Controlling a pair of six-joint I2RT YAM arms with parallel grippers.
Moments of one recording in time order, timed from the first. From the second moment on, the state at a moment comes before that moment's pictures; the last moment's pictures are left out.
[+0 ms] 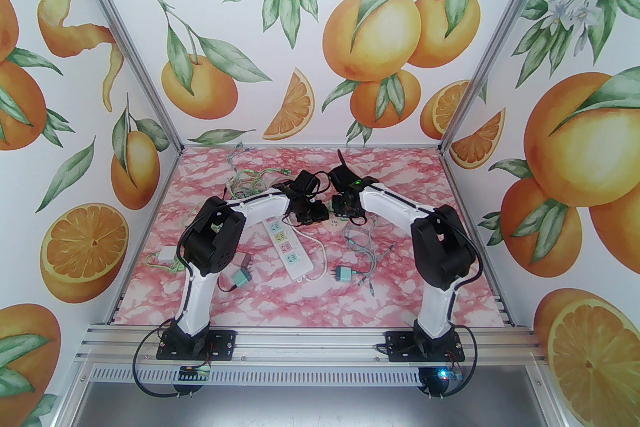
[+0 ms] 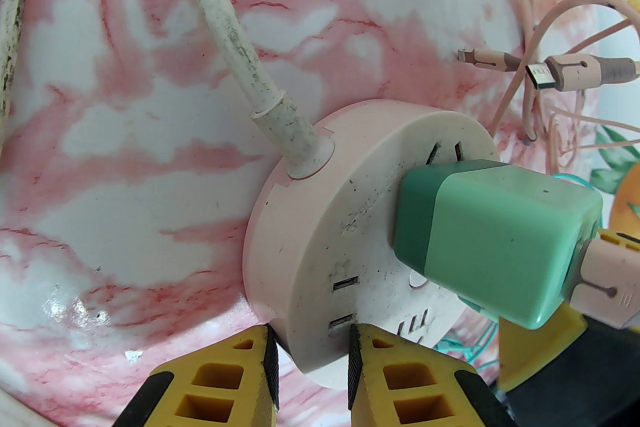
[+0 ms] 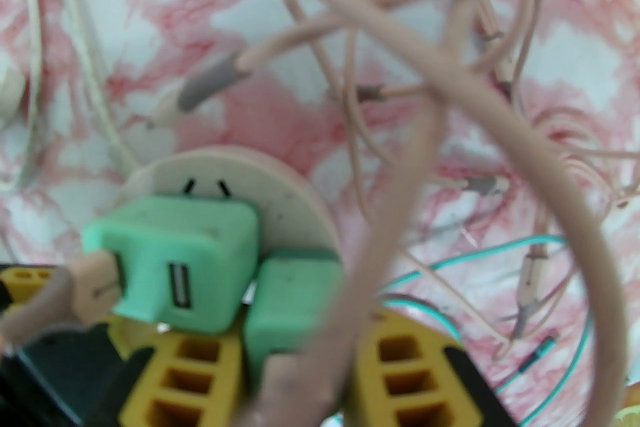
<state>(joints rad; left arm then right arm) -0.65 2.14 1.52 -0.45 0.31 -0.76 0.49 1.89 1.38 -0.70 0.09 0.55</state>
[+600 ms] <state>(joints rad) -0.65 2.16 1.58 -0.54 0.31 -0.73 0.54 1.94 1.47 -0.81 0.19 0.54</state>
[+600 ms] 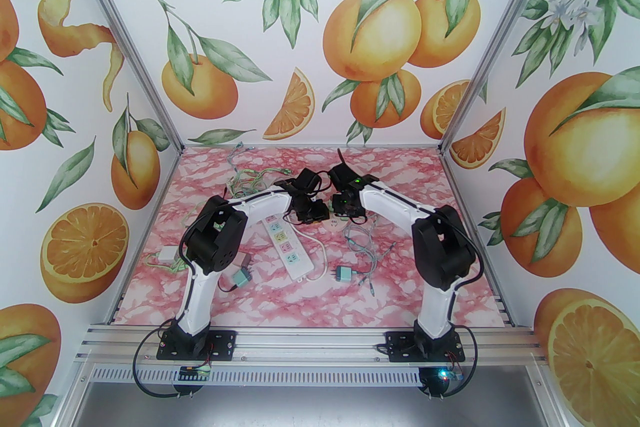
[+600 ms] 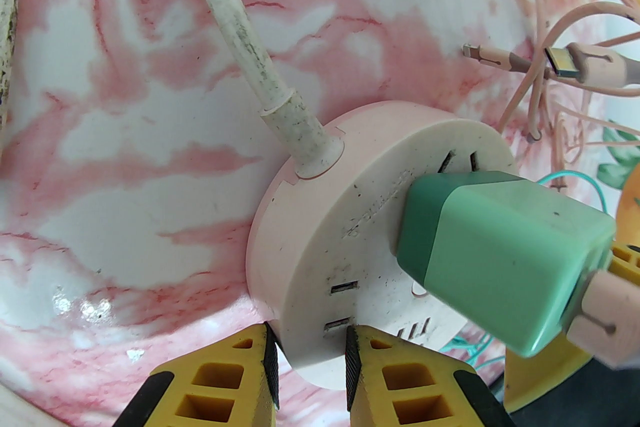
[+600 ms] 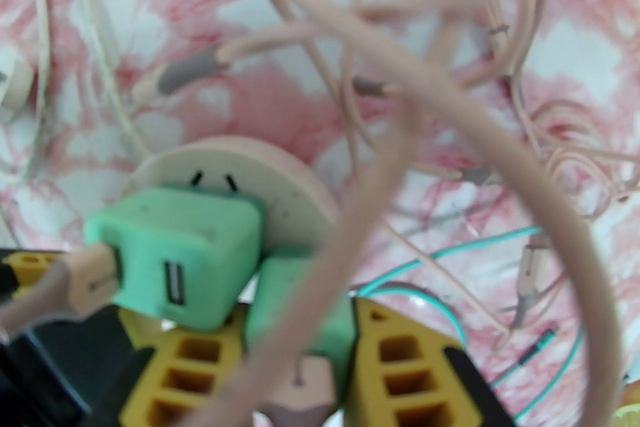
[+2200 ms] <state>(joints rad) -0.66 2.19 1.63 -0.60 0.30 -0.70 0.55 1.94 1.50 -0.86 0.21 0.56</state>
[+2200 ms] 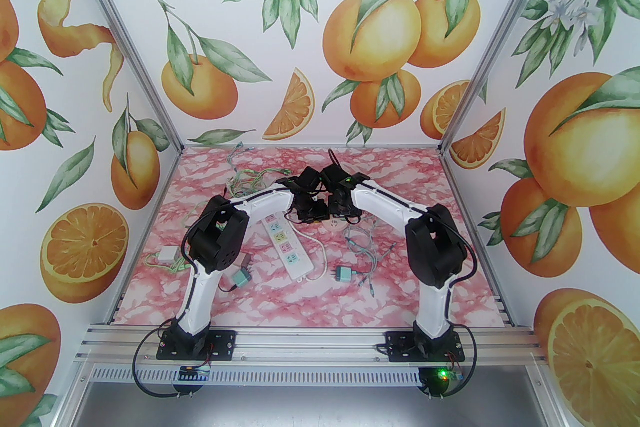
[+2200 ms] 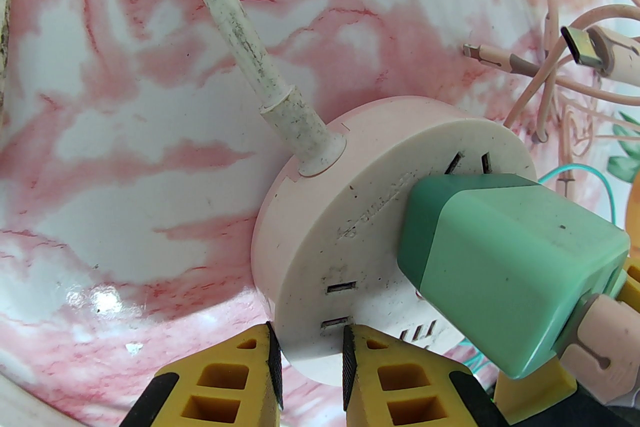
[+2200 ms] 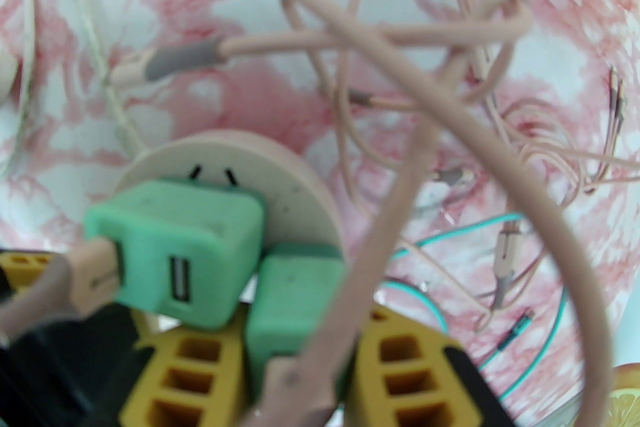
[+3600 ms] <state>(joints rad) -0.67 2.21 1.66 -0.63 0.30 -0.67 0.49 1.94 1.51 -0.89 0.13 0.52</state>
